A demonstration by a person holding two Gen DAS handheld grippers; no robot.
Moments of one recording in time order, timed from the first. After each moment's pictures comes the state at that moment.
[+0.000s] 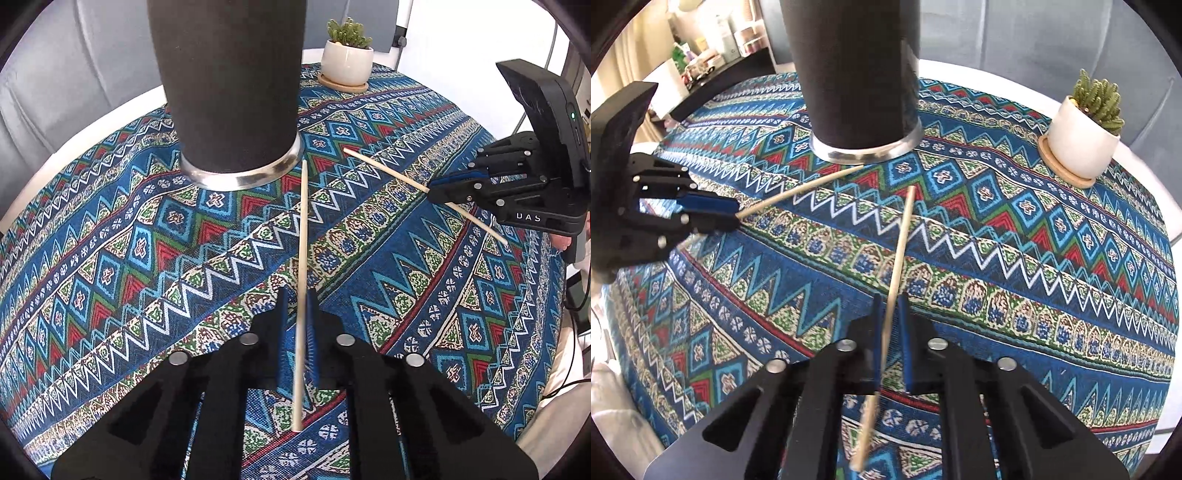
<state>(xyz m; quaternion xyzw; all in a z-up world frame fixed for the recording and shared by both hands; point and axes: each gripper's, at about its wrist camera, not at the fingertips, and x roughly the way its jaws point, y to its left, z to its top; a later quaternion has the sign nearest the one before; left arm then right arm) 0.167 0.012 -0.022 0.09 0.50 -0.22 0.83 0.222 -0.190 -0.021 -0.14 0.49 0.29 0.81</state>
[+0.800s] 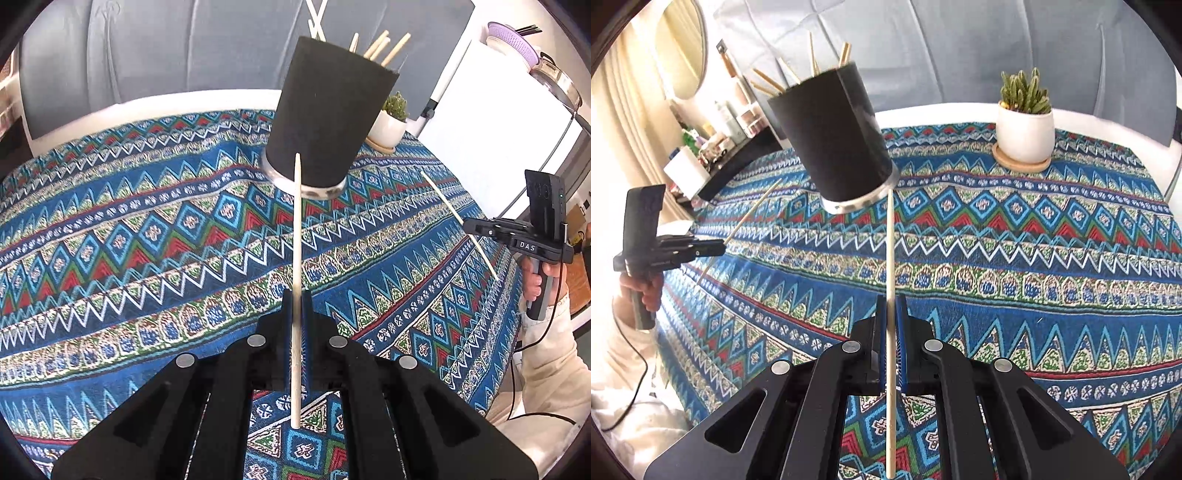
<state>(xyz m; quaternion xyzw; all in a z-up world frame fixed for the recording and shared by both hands) 0.118 0.097 0.018 -0.05 0.46 -0.19 0.87 0.186 -0.273 0.013 0.02 0.43 0.32 0.85</state>
